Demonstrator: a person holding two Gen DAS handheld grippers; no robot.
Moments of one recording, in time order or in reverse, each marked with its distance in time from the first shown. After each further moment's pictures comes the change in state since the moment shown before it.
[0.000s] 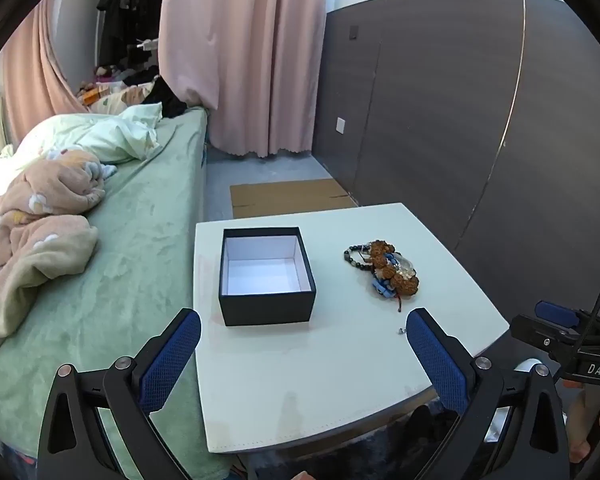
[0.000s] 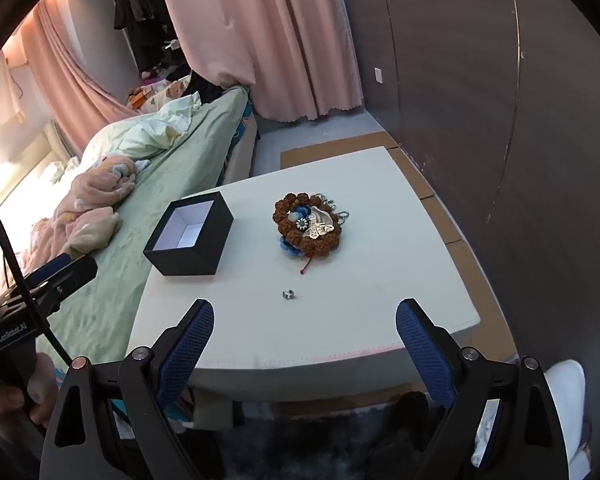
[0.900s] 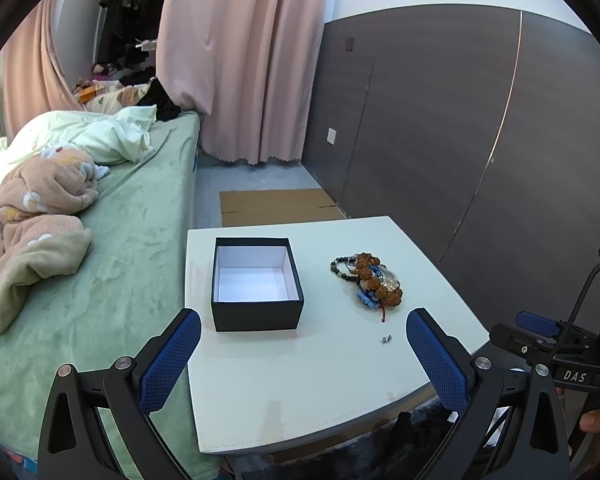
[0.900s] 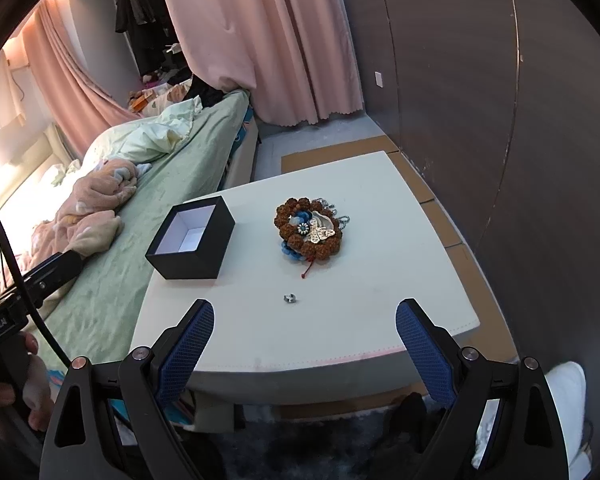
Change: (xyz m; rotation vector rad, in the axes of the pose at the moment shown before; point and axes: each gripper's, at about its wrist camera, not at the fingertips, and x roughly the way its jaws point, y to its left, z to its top) left arm -0.014 0.001 0.004 -0.042 -0.040 -0.072; right arm -0.004 -0.001 0.002 -0.001 -0.024 -0.008
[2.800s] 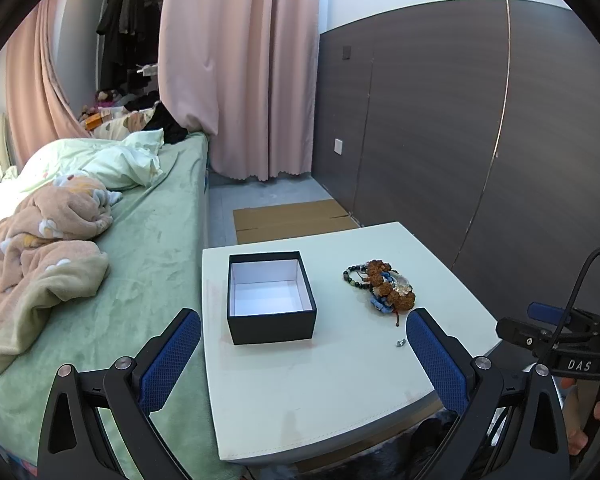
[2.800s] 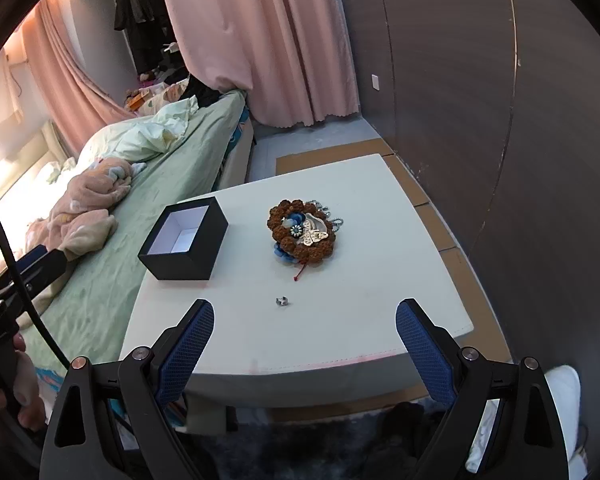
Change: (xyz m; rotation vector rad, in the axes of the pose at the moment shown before) left arm -0.009 -0.006 -0.002 0.069 -0.050 0.062; right arm 0.002 -0.004 0.001 -0.013 -0.005 -0.022
